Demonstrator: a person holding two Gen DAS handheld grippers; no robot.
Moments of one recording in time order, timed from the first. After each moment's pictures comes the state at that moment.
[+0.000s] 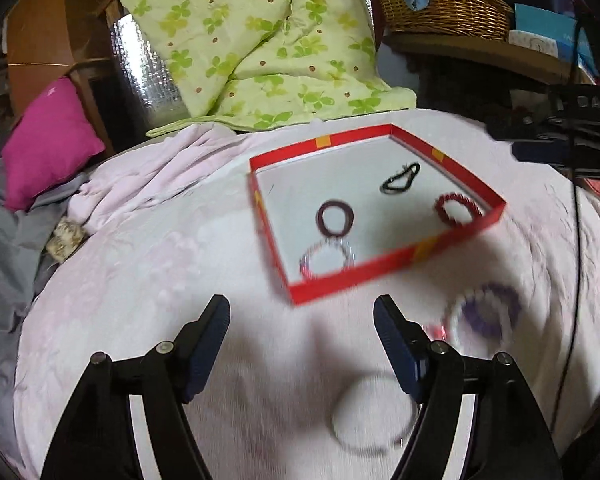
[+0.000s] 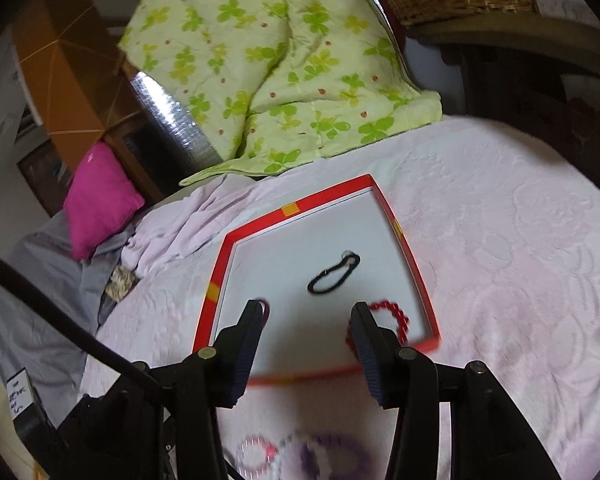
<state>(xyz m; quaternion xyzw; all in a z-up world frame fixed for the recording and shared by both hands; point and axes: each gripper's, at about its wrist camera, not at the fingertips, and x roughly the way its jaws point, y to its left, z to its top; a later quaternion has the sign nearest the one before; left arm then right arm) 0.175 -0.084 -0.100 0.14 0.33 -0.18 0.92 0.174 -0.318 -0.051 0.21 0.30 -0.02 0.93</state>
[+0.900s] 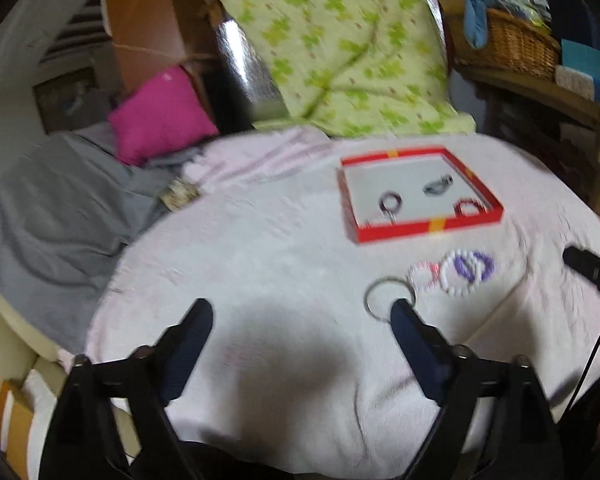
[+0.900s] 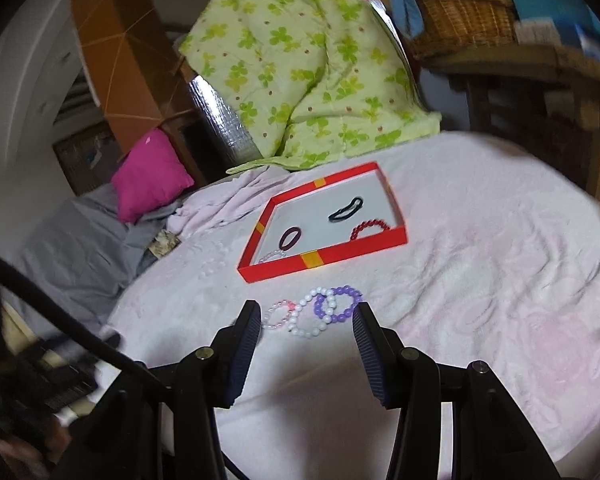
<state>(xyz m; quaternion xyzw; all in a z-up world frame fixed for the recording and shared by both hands) 0.020 -0.037 -0.027 0.11 0.30 -0.02 0.95 -0.018 -0.276 -0.062 0.16 0.25 0.01 0.95</state>
